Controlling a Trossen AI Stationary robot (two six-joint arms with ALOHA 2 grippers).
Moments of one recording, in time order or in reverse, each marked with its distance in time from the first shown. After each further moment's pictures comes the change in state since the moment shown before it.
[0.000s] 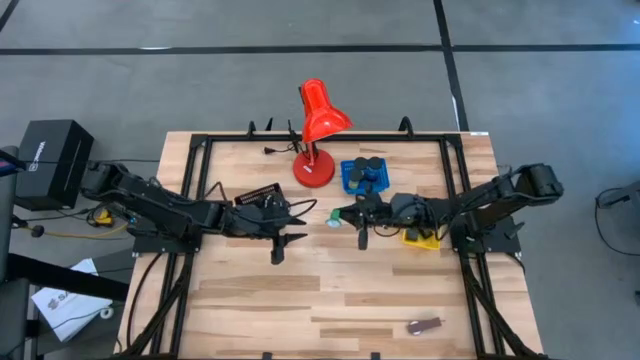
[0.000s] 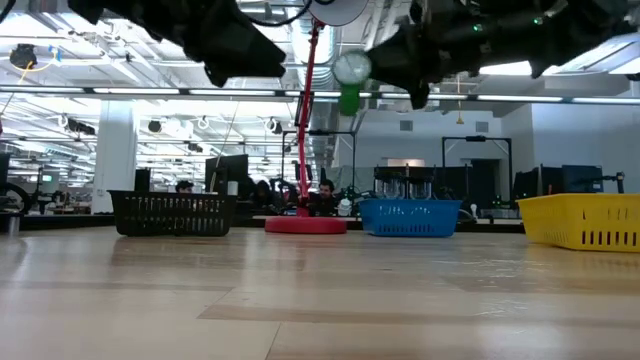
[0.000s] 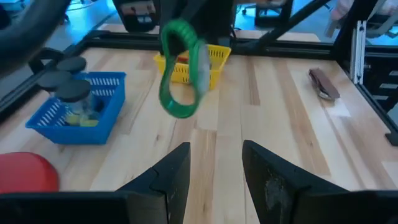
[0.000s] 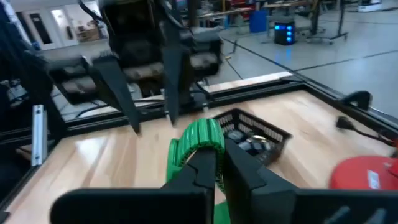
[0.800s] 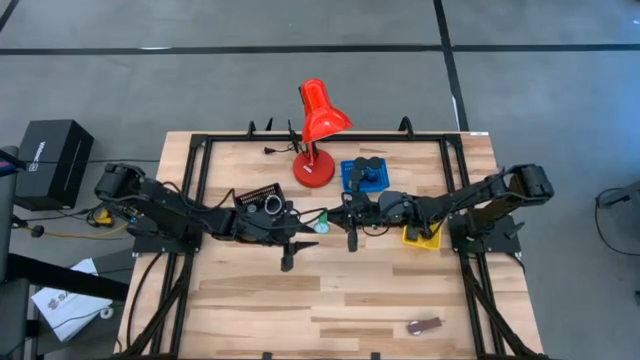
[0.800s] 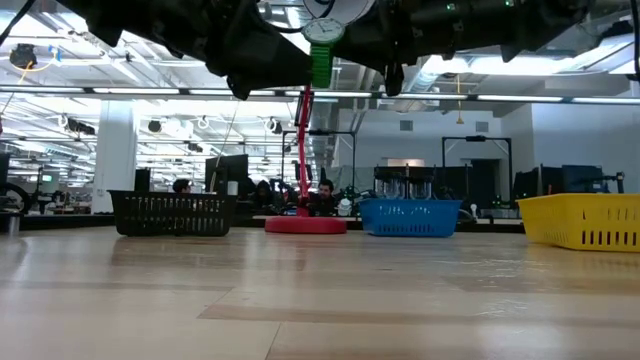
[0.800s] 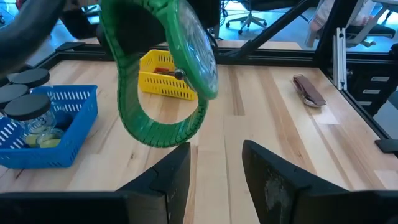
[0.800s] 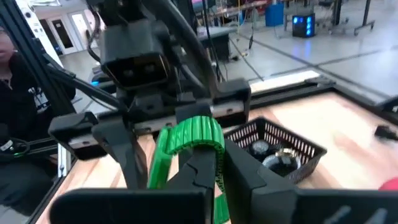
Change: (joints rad) left arm -0.005 0.174 -0.004 0.246 0.051 0.032; right arm 0.000 0.084 0.159 -0.072 -0.070 0.046
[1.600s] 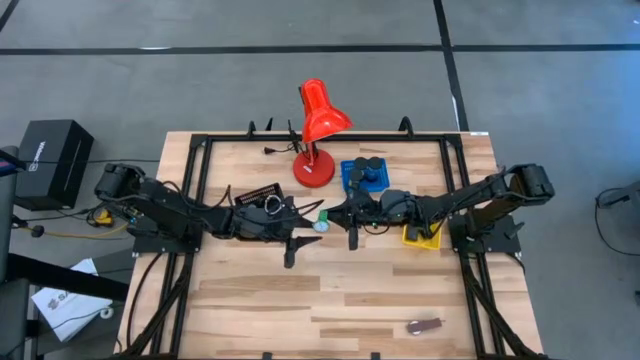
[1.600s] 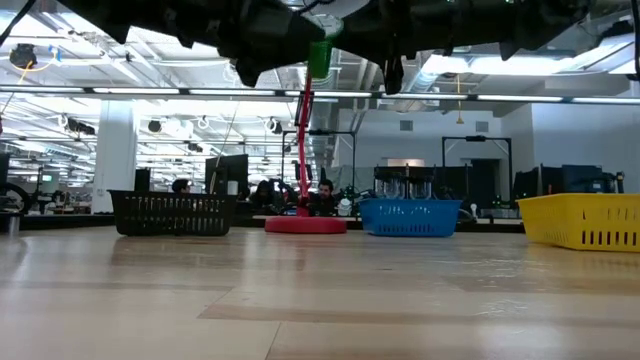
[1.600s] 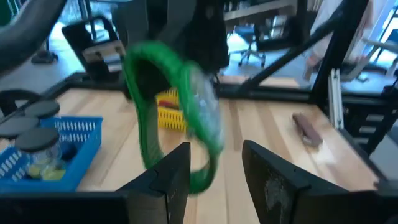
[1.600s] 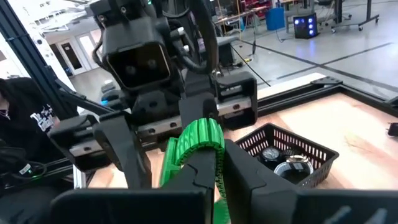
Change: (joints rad) left arm 0.014 0.000 0.000 0.128 -0.007 0.000; right arm 0.000 -0.007 -0.001 0.038 -0.008 0.086
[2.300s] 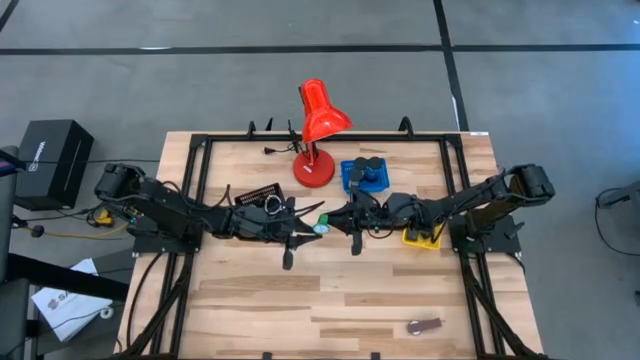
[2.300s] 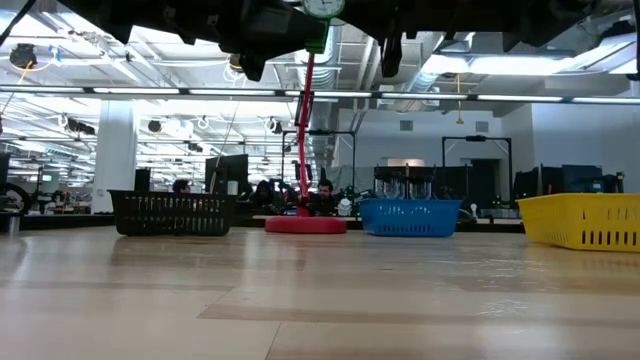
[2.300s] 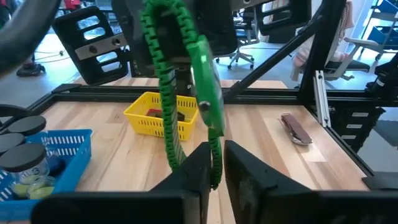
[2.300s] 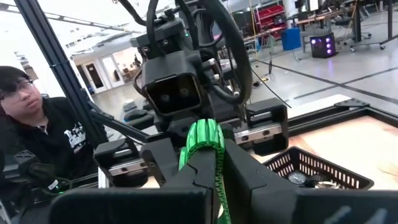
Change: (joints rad) left arm -0.003 0.000 0.000 0.029 0.059 0.044; right arm 0.035 0.001 0.000 0.111 0.001 0.001
